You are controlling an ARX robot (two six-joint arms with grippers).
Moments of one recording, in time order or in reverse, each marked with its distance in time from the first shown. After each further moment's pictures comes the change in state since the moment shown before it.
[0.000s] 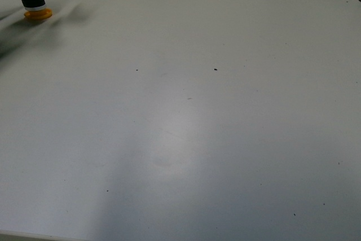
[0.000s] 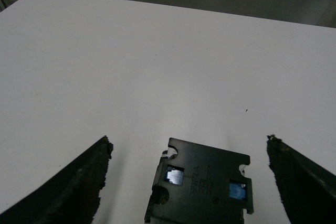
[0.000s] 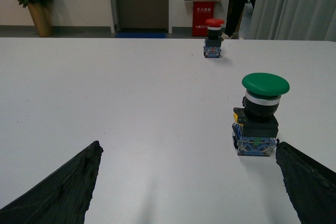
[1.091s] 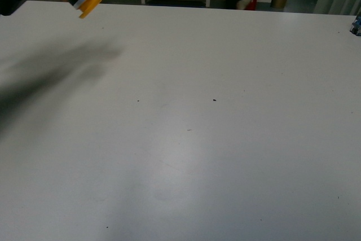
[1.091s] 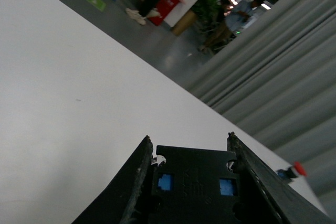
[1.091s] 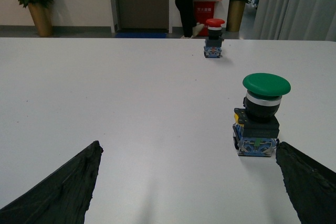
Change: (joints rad) left arm -0.111 -0.208 -0.242 0.279 0.170 -0.627; right arm 0.000 0.000 0.000 0.000 0.000 0.000
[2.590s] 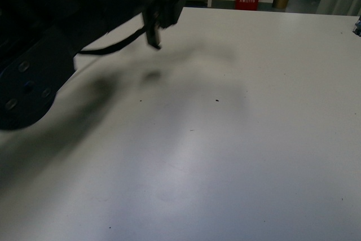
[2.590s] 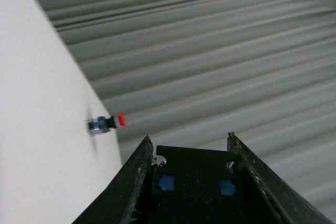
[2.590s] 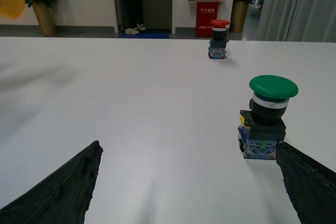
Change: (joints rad) left arm -0.238 0.428 0.254 0.555 0.214 -0.795; right arm 0.000 0.000 0.000 0.000 -0.005 0.000
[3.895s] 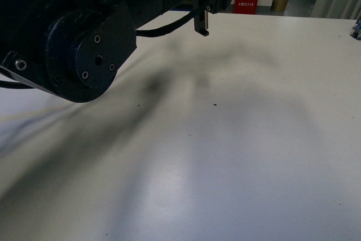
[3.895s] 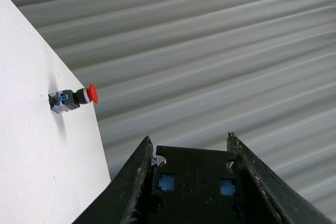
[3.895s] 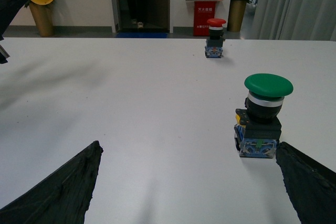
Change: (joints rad) left arm -0.088 0.061 0.150 -0.073 0.034 -0.016; right arm 0.000 0.000 0.000 0.000 0.004 0.000
